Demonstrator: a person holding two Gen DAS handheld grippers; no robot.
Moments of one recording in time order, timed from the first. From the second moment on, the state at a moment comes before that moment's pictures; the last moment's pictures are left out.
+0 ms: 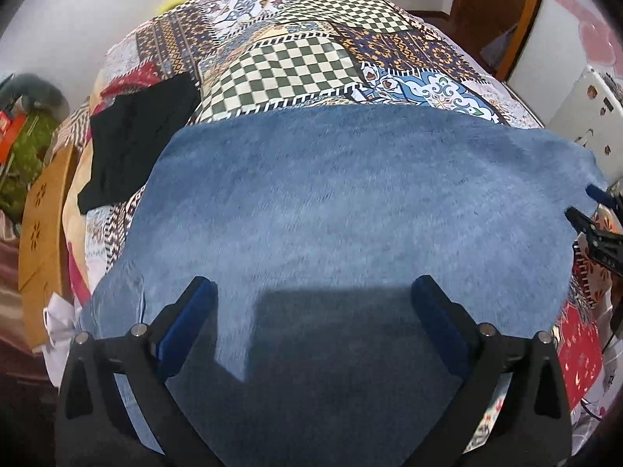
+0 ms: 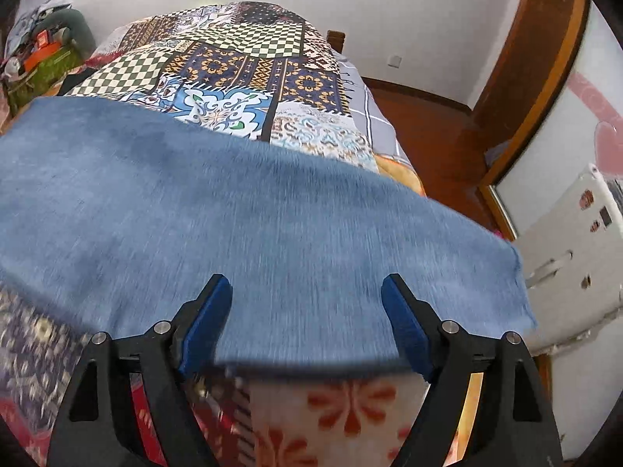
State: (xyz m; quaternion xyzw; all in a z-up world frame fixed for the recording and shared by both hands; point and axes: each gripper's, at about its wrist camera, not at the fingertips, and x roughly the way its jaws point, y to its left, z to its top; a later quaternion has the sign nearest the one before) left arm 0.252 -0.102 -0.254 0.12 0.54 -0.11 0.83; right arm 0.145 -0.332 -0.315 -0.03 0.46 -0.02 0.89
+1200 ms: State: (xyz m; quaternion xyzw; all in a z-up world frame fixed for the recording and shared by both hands) left arm 0.264 -0.177 -0.253 0.20 0.53 -0.13 0.82; right arm 0.135 -0.500 -0.328 0.36 0.39 -0.12 0.84
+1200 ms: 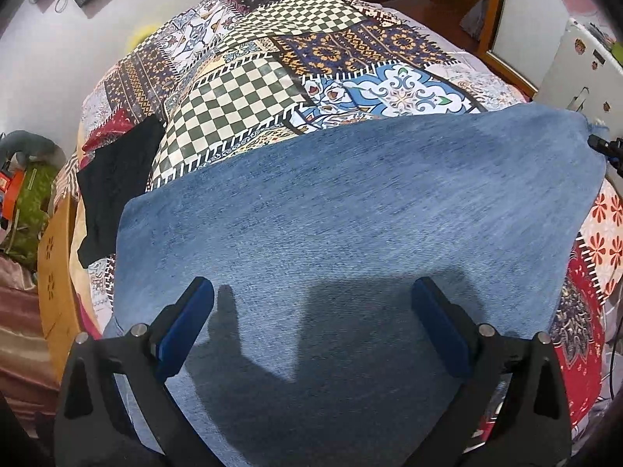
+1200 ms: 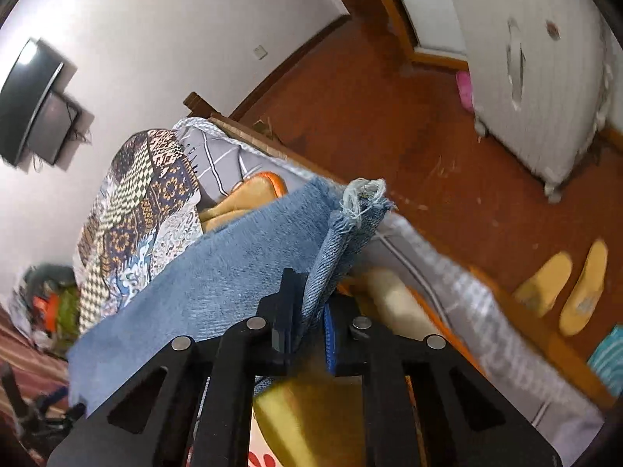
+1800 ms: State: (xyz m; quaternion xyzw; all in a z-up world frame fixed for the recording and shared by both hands) left arm 0.245 -0.125 -0.184 0.08 0.47 -0.12 0.87; right arm 0.152 -0.394 -0.169 0.16 0.27 0.00 0.95
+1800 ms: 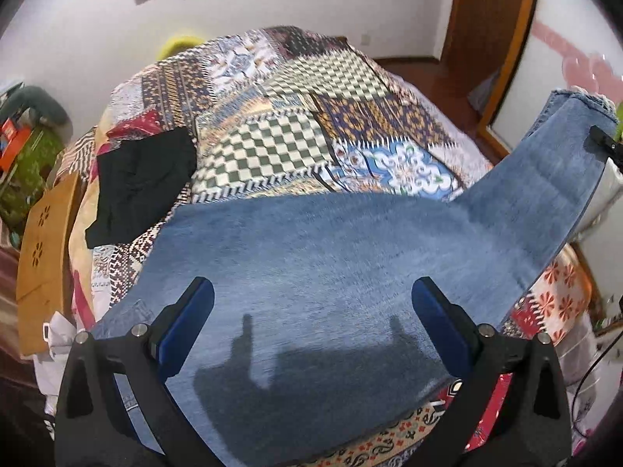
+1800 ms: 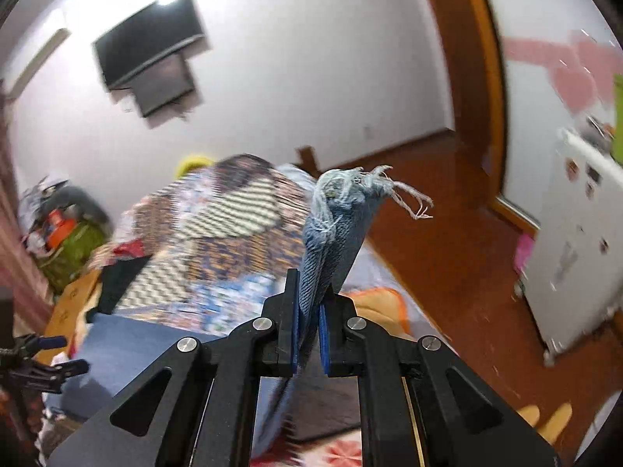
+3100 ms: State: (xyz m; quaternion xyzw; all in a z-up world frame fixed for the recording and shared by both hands) left arm 0.222 -0.024 -0.178 0.01 0.46 -0.07 0.89; right arm 0.192 -0.124 -0.262 -0.03 0.45 0.30 0.84
